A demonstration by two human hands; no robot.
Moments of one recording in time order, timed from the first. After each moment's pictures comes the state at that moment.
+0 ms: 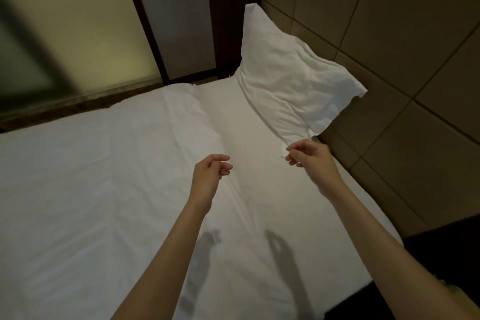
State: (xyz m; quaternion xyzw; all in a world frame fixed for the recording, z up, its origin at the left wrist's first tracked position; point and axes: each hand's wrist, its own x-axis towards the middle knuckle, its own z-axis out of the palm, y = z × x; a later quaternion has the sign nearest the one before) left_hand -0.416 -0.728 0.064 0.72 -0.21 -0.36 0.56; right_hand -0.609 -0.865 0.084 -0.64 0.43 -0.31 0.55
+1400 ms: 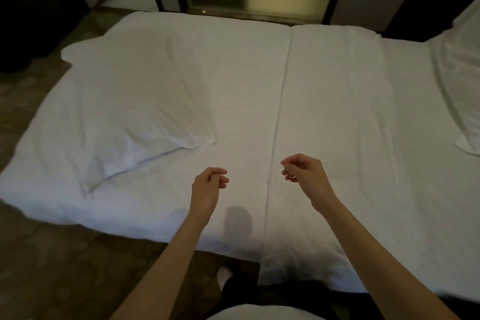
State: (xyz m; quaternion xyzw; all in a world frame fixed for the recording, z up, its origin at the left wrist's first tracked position) left_hand -0.367 -0.191 -0.011 0.80 0.07 -0.20 0.57; right_hand -0.440 -0.411 0.015 -0.71 0.29 -0.03 0.64
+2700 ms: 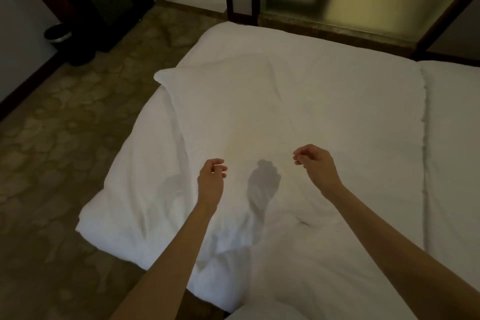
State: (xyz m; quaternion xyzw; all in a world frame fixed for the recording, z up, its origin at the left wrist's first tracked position) left_hand 0.044 0.082 -0.041 0.77 0.17 -0.13 0.61; right_hand 0.008 -0.157 -0.012 -0.77 0.25 0.01 0.58
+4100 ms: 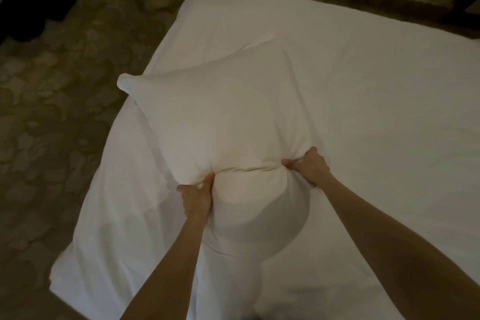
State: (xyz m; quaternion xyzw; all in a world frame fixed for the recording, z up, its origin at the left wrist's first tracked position) left_hand 0.241 0.099 -0.174 0.77 0.42 -0.21 0.44; right_hand 0.233 -0.176 -0.166 -0.80 0.40 0.25 0.37
